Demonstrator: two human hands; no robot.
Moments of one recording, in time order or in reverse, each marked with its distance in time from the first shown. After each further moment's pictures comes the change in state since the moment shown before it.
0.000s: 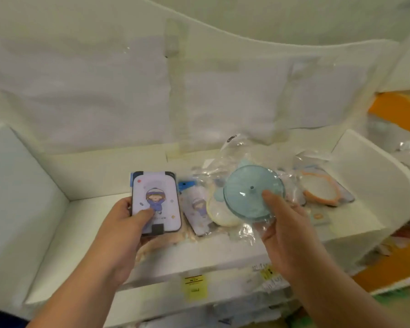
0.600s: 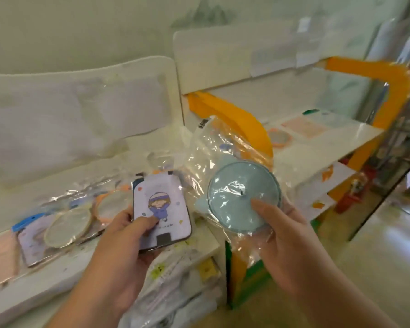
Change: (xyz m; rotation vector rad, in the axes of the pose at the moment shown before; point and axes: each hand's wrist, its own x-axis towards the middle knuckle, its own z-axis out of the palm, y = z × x) left_hand -0.192 -0.005 0.313 -0.158 -0.312 -0.061; right_hand -0.111 -0.185 -0.272 0.147 0.002 -0.093
